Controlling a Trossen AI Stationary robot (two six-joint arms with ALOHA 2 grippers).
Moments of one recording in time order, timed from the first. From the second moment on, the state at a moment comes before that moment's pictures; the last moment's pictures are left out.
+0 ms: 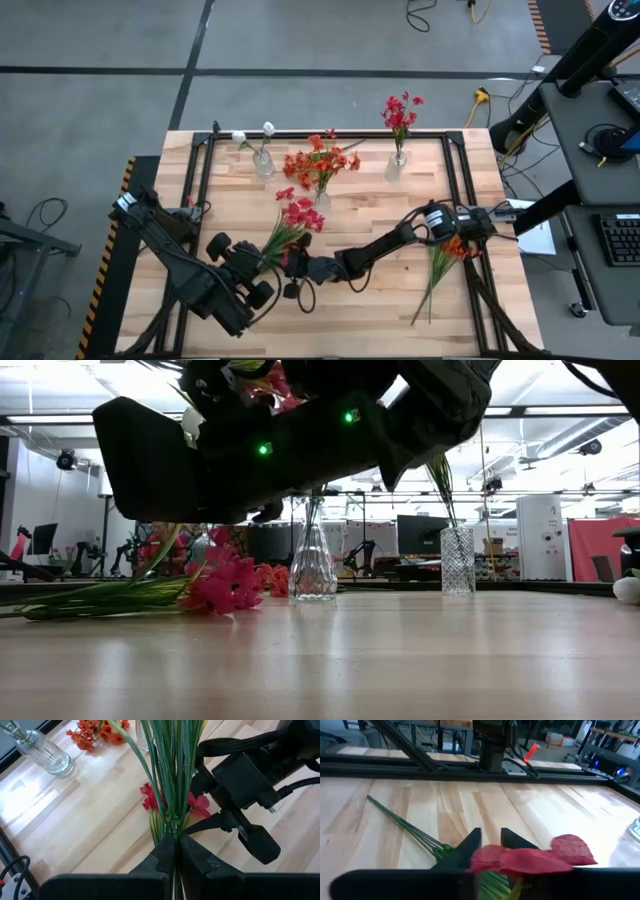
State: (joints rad) left arm -0.76 1.70 1.65 -1.57 -0.64 -1.52; right arm 0.30 2.36 1.50 0.64 0.52 -0.01
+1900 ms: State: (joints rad) left arm -0.76 1.70 1.65 -0.85 -1.01 -0.31; right arm 0.49 1.57 0.84 0.38 0.61 0.01
